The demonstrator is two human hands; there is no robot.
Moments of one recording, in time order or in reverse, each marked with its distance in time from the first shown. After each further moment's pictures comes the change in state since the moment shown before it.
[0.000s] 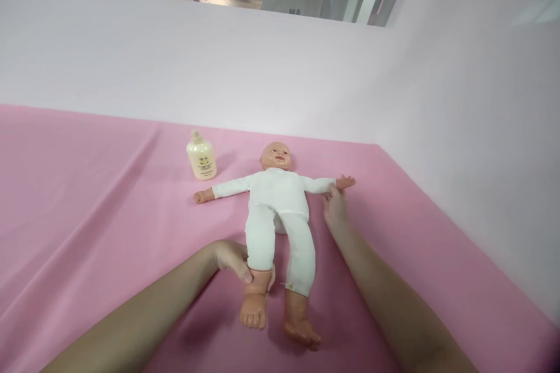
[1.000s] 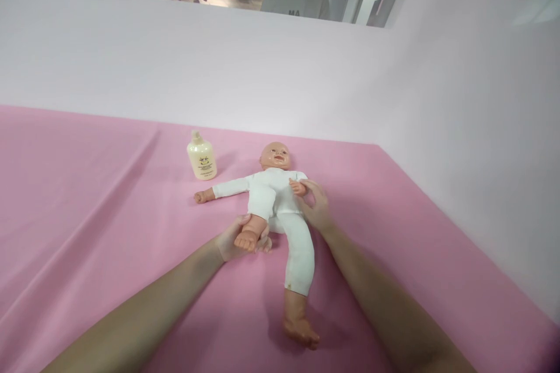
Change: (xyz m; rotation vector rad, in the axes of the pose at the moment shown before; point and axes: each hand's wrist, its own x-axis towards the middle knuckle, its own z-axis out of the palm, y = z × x) left_hand 0.006 0.008 0.001 -0.338 0.580 0.378; right_hand -0.046 -0.010 0.019 -0.657 -0.493 -0.852
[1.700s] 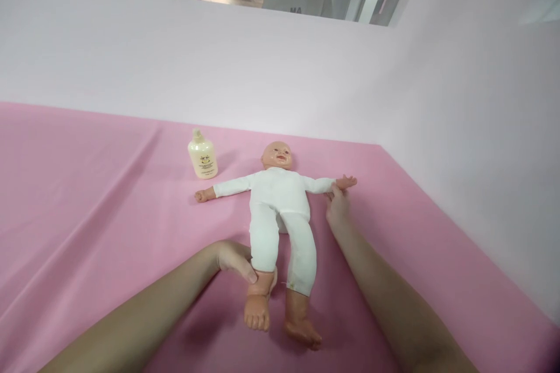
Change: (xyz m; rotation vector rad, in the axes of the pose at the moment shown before) left_hand -0.008 0.001 0.006 0.345 -0.478 -0.445; right_hand 0.004 0.066 -0.016 0.526 0.453 0.722
